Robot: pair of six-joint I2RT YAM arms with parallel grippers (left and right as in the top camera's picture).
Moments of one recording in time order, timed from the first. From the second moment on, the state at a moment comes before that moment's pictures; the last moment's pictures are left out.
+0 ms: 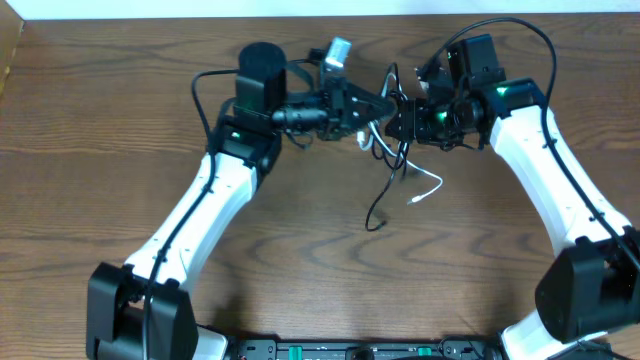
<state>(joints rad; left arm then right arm) -0.33 1.59 1.19 0.19 1.13 -1.17 0.23 1.76 1.49 -0.89 -0.45 0.33</state>
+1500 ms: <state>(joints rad) -0.28 1.57 1.19 -0.37 0.67 -0.58 0.07 1.90 1.49 -0.82 -0.36 0.13</state>
